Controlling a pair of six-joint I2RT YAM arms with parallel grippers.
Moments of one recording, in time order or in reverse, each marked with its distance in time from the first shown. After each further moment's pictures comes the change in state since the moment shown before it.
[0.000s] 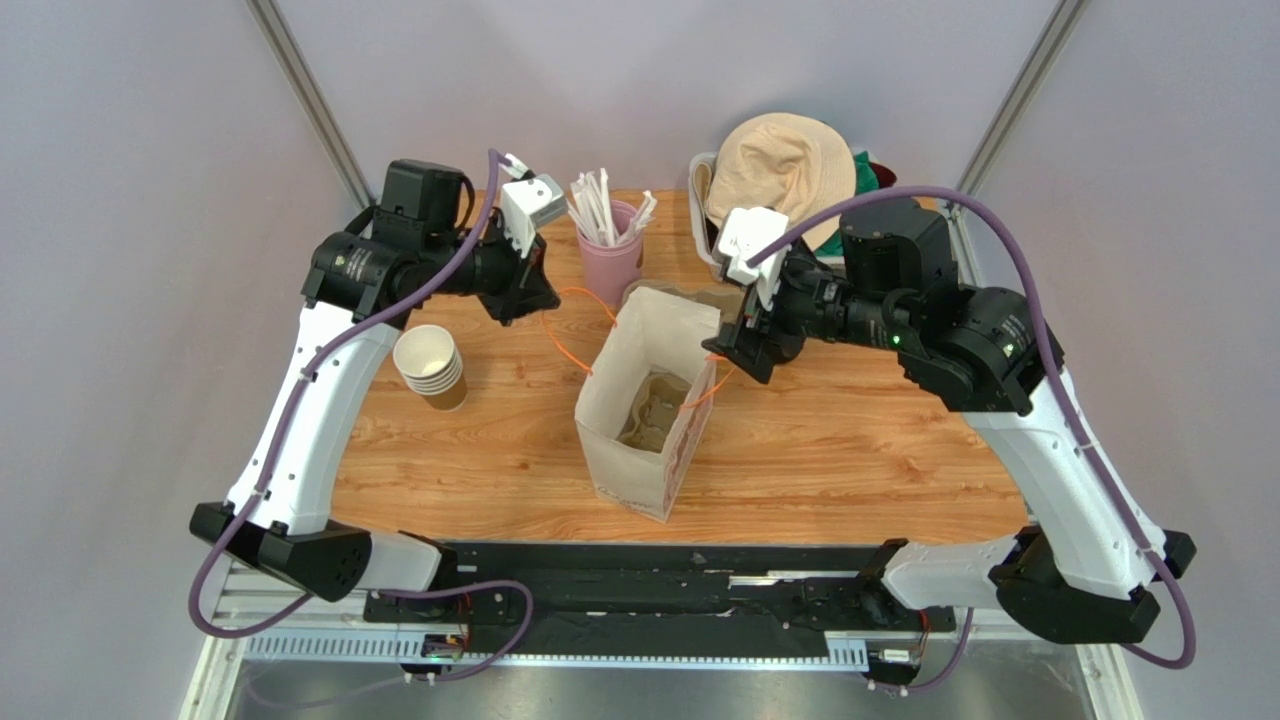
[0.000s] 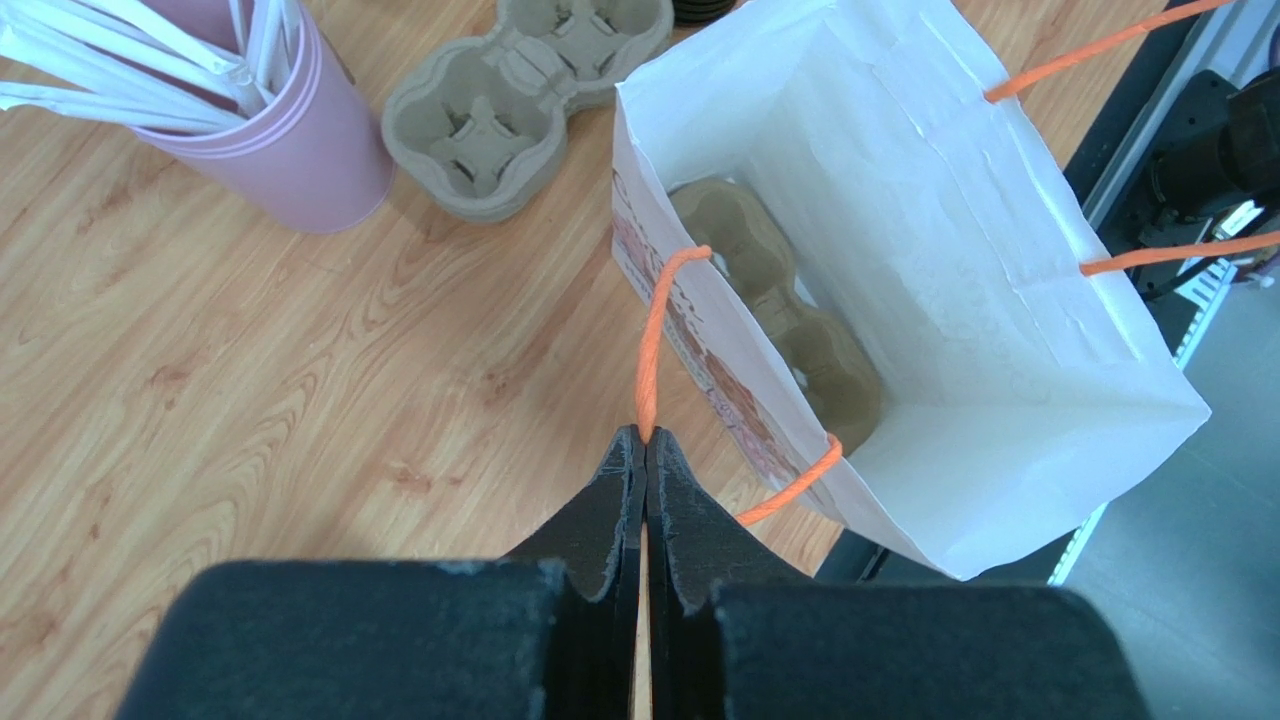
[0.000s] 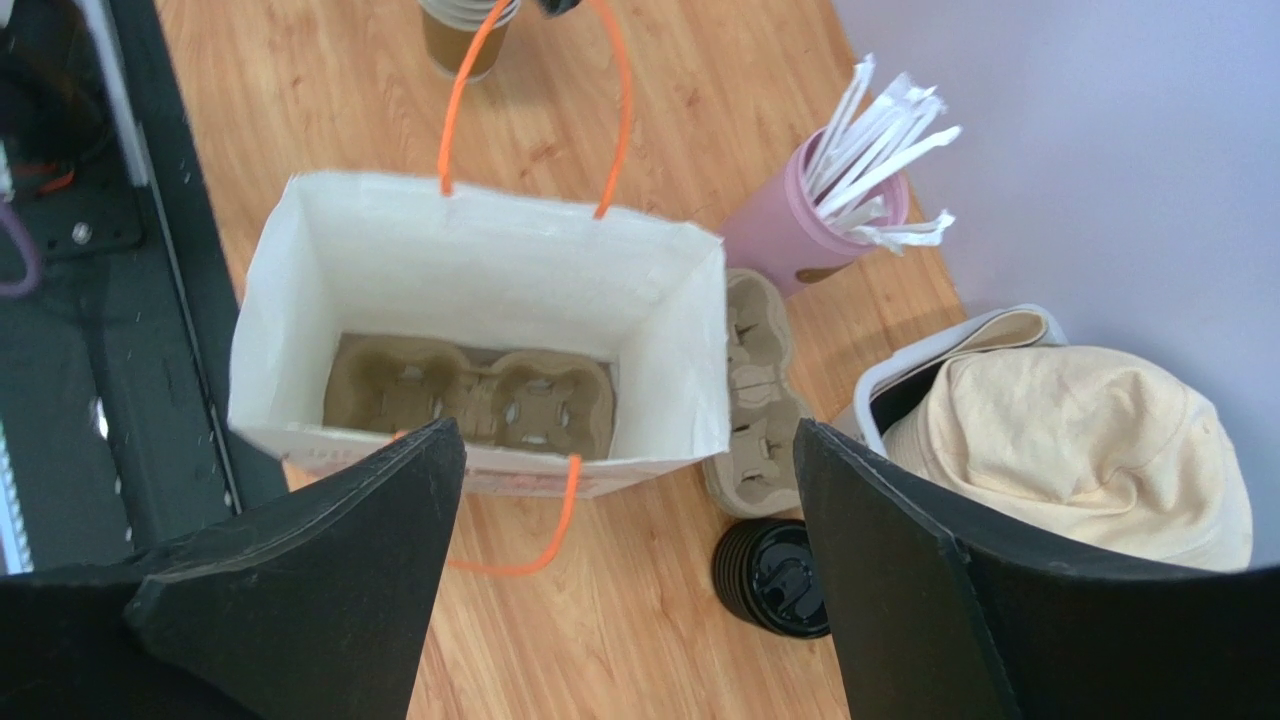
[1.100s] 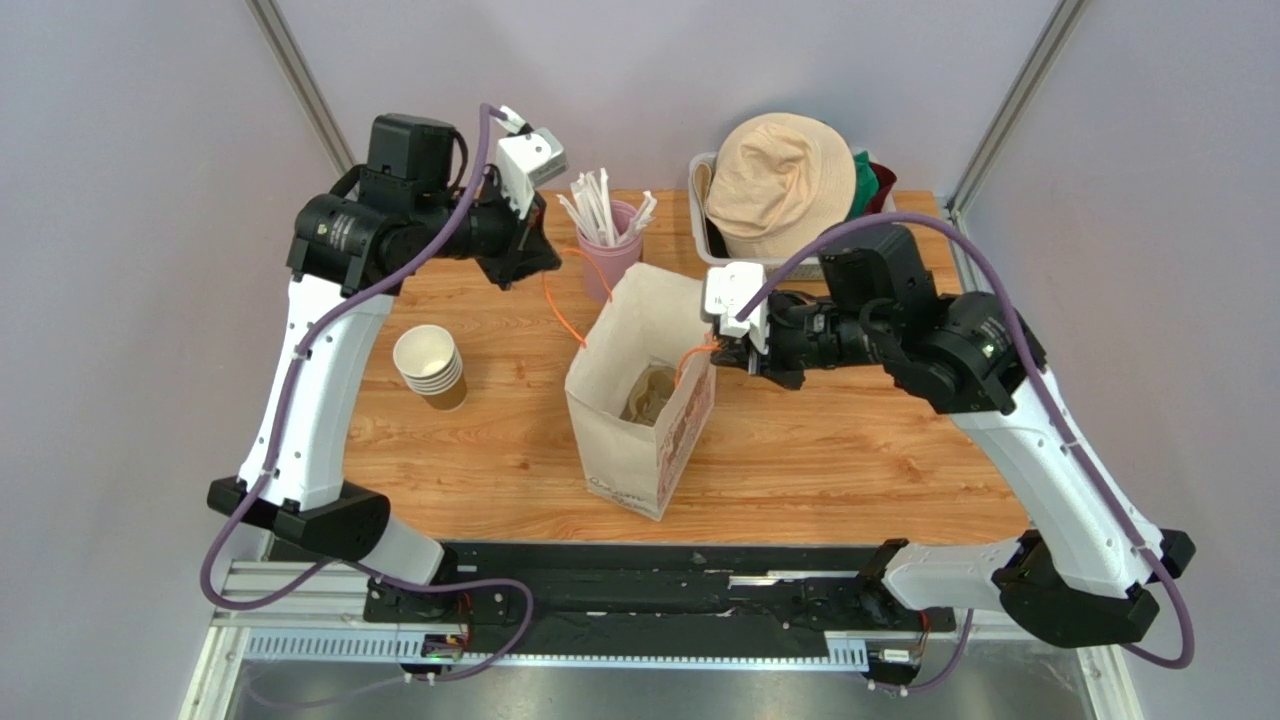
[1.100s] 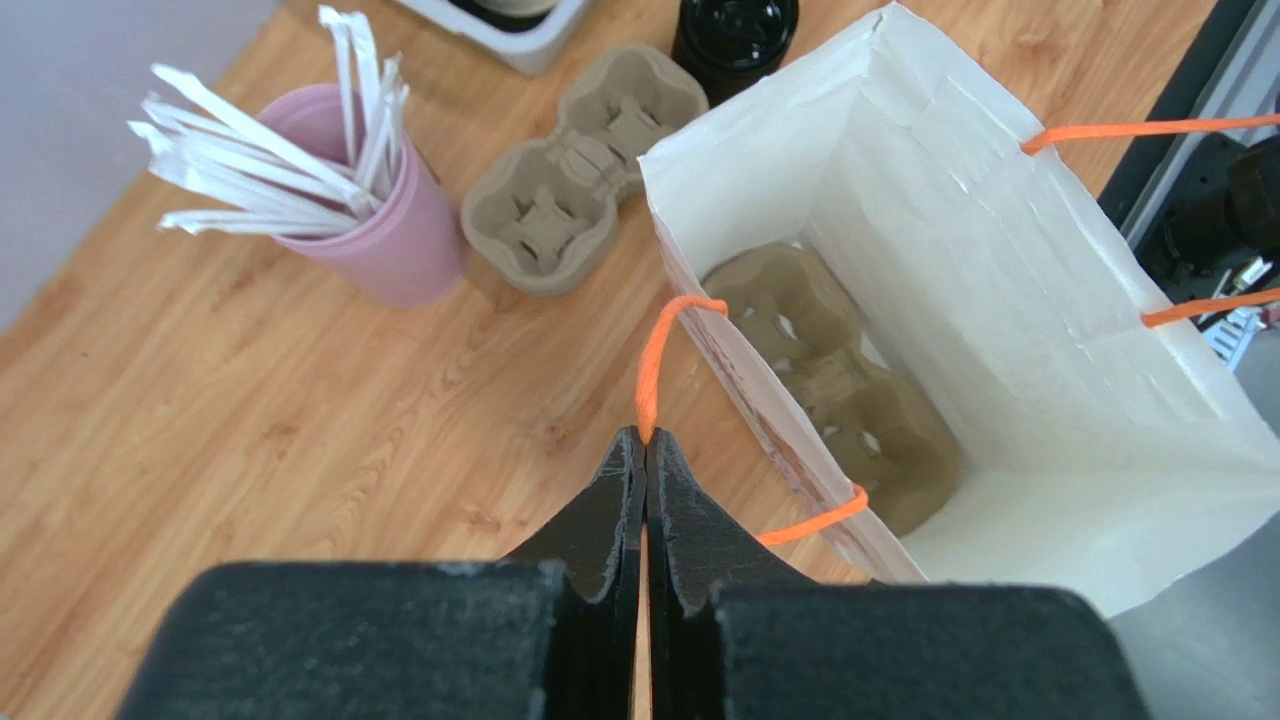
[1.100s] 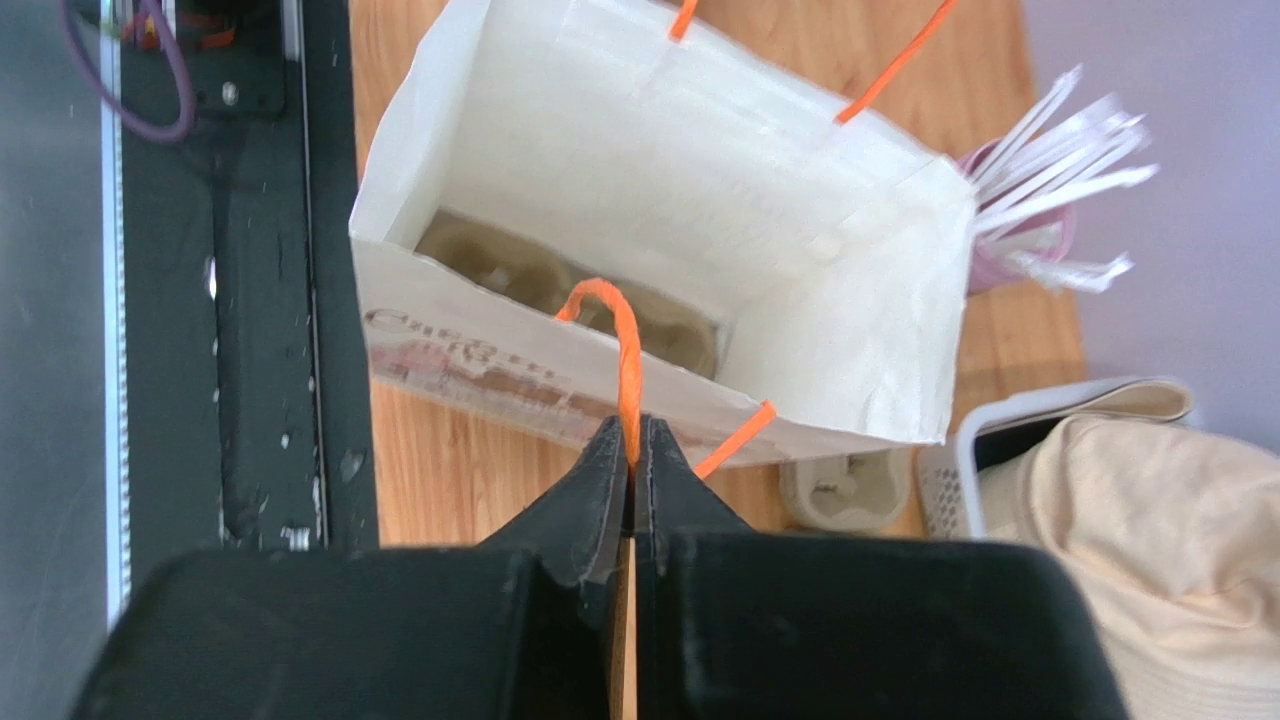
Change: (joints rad) left arm -0.016 0.138 0.317 -0.113 -0.024 0.015; right arm -0.002 -0.024 -0.097 -0.129 -0.191 -0.157
